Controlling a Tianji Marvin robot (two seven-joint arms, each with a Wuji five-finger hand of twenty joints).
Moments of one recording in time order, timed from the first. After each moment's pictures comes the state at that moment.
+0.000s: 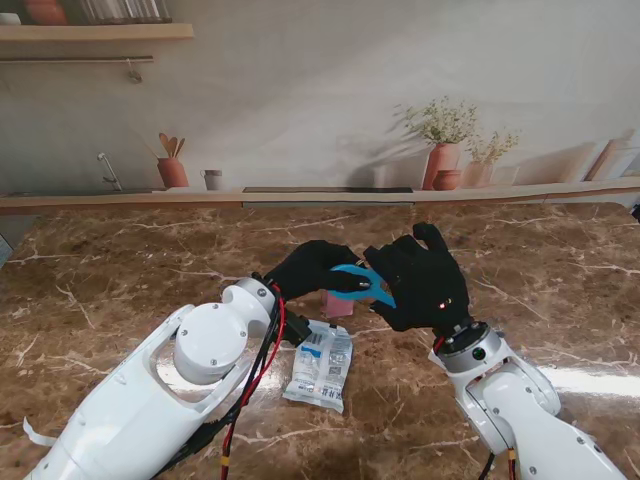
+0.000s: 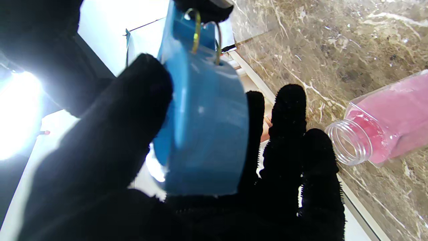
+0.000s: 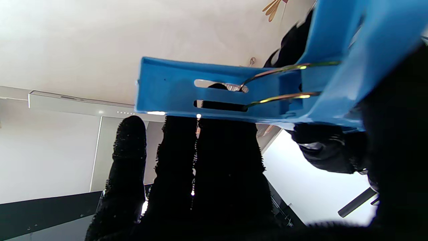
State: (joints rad) left arm 1.35 -1.19 -0.92 -1.80 -0.02 0.25 -0.03; right arm -1.72 -1.03 1.25 -1.84 -1.53 -0.01 -0.67; left_hand 0.77 -0.65 0.64 -0.17 0.88 0.08 0.61 0.26 1.01 0.18 0.39 0.38 0.87 0.26 0.56 0.70 0.22 0.23 1.13 0.86; right_hand 0.31 -0.94 0.98 -0.36 0.75 -0.06 0.59 0.81 0.99 -0.11 0.52 0.95 0.78 -0.08 0.79 0.72 0.32 0.07 0.96 0.76
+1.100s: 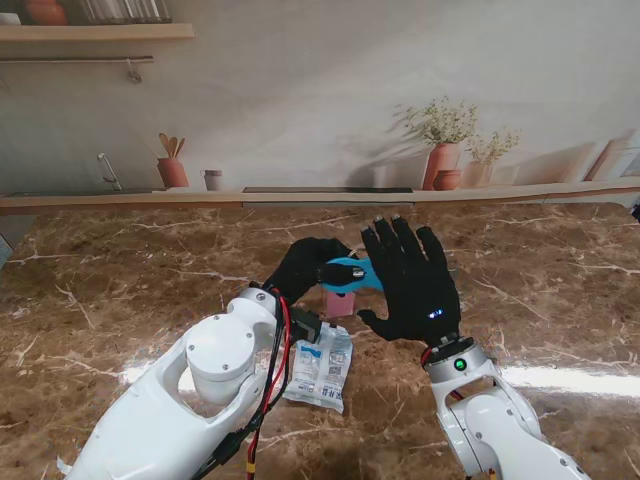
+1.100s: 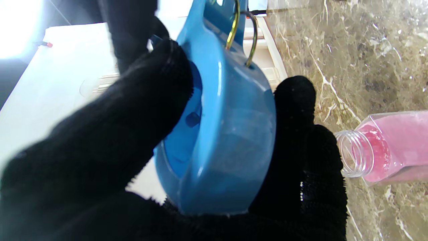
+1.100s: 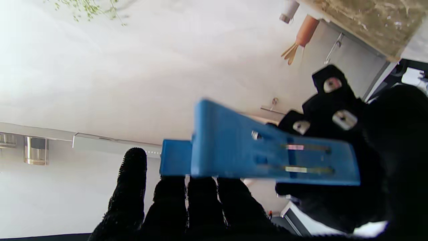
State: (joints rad) left arm 1.42 -1.28 -0.94 -1.79 -0.23 0.23 0.19; right arm -1.76 -1.04 1.18 -1.87 -1.51 0.20 -0.48; left_hand 0.76 -0.86 0.95 -0.30 0.93 0.15 0.76 0.38 1.24 0.14 0.42 0.80 1.06 0.25 0.79 0.93 0.34 0.25 1.26 0.92; right_hand 0.12 -0.64 0.82 -0.05 0.21 0.19 0.08 0.53 0.27 0.06 0.08 0.25 0.21 -0.03 0.11 0.24 0.05 0.03 0.62 0.59
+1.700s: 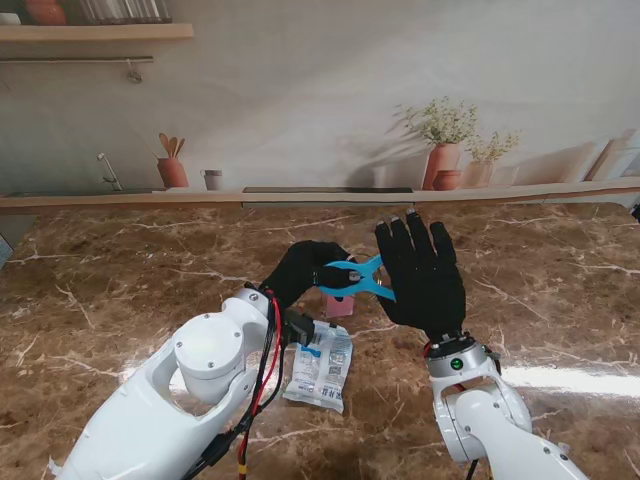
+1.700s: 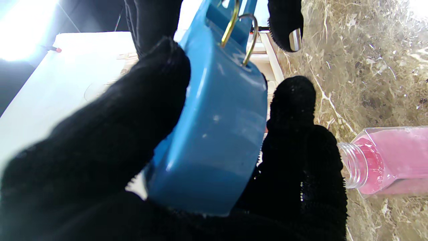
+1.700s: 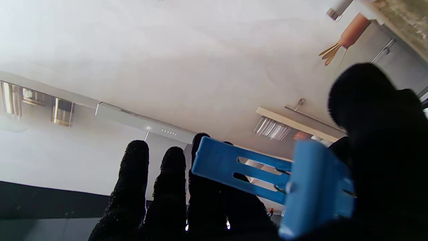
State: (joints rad) left arm 1.43 -1.25 -0.97 -1.80 -0.28 0.22 0.11; right arm -1.69 -1.04 1.13 -1.77 -1.58 0.38 -0.60; left_hand 0.76 -0.86 0.95 -0.30 0.93 0.16 0.76 0.40 1.24 0.14 0.45 0.81 1.06 0.25 0.79 0.94 0.33 0.25 1.26 0.92; right_hand 0.37 -0.67 0.72 -0.04 0.32 0.15 0.24 0.67 0.45 0.03 0.33 0.35 0.30 -0.02 0.25 0.27 0.11 0.02 0.69 0.59
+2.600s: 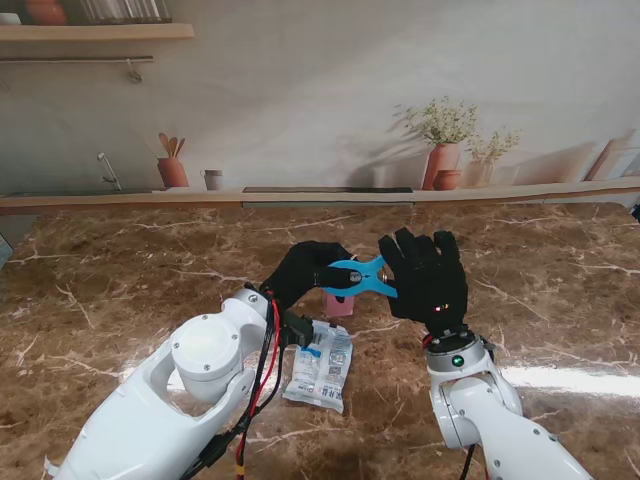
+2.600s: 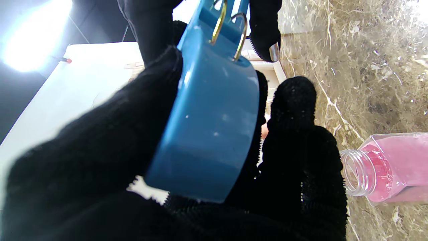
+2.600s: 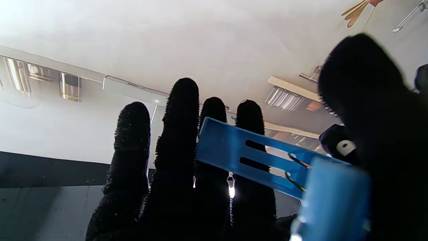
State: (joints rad) left arm 1.43 -1.25 -0.97 -1.80 -0.27 0.19 0.07; right arm -1.62 -1.06 1.10 -1.67 -1.51 0.39 -0.80; left_hand 0.76 -0.82 1.00 -0.29 0.92 0.17 0.76 0.40 1.24 0.15 0.46 0.81 1.06 0.26 0.79 0.95 0.32 0.25 1.26 0.93; right_hand 0.36 -0.95 1.06 -0.23 0.65 -0.14 0.77 0.96 0.80 -0.07 0.53 0.81 0.93 -0.05 0.64 0.53 0.48 0.06 1.10 0.59
